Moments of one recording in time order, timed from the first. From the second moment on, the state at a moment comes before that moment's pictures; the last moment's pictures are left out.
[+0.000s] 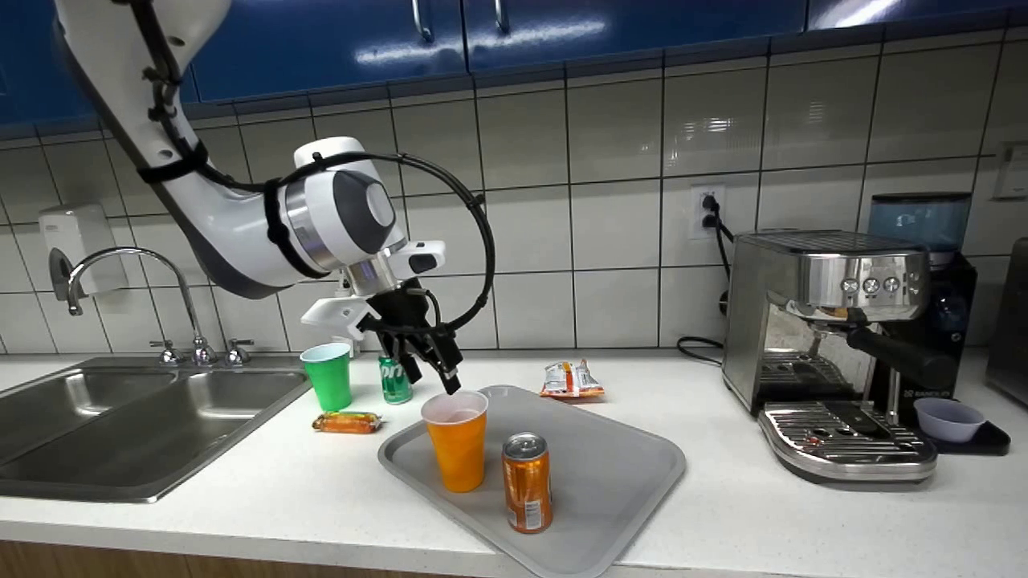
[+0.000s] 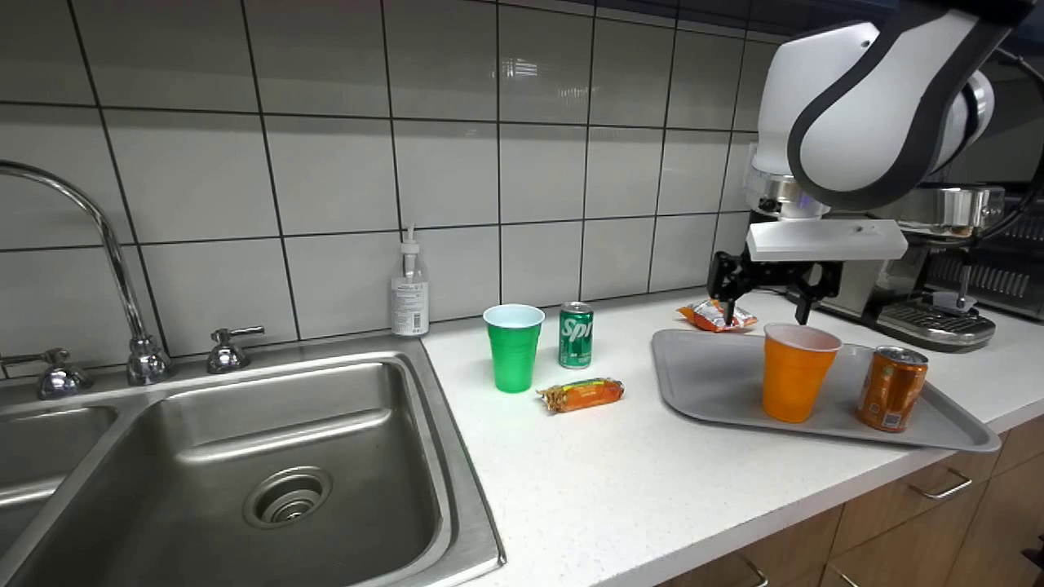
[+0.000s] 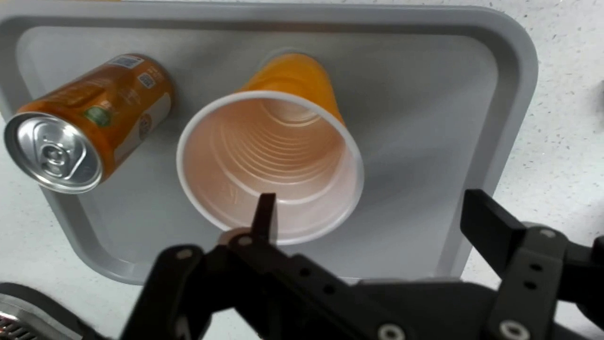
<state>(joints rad) 0.04 0.12 -0.19 -2.50 -0.47 2.80 0.71</state>
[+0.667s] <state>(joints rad) 0.17 0.09 -0.18 -2.50 -0.58 2.79 0.94</state>
